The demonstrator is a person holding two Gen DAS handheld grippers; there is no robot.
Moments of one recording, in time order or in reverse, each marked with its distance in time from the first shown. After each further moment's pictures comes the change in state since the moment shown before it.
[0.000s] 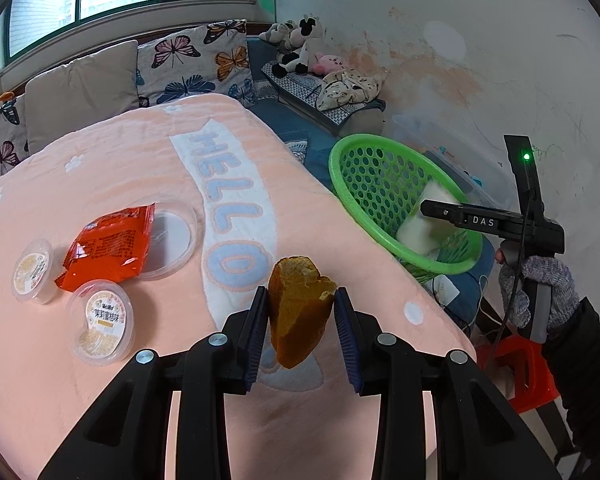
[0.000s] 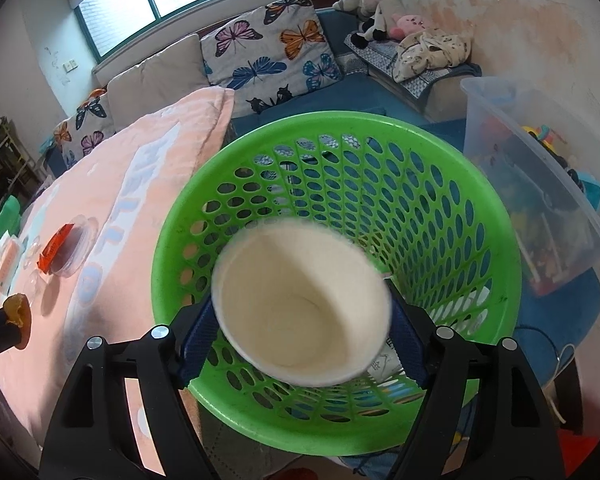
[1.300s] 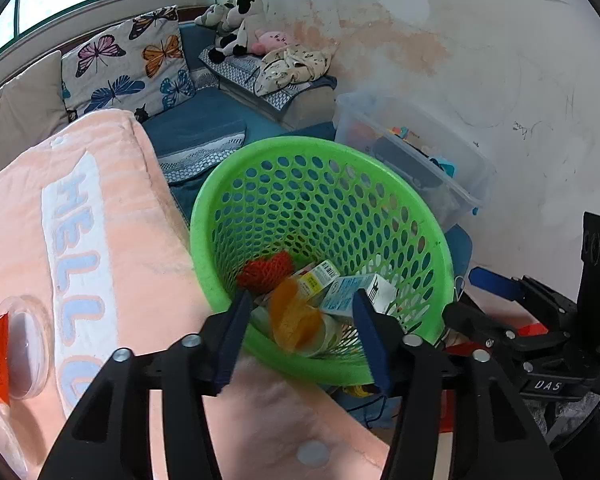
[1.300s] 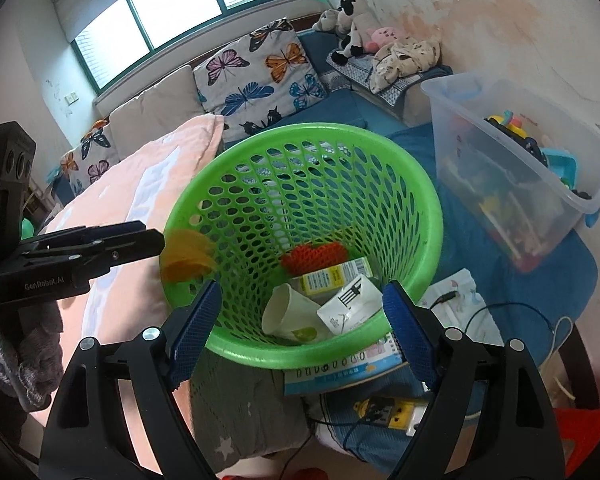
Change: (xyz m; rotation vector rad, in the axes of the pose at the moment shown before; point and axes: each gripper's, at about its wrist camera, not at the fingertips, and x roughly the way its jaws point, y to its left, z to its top) left arm 0.106 -0.104 0.078 0.093 0.081 -0.110; right arm -0.064 -0.035 -0.036 0.078 -0.079 0.024
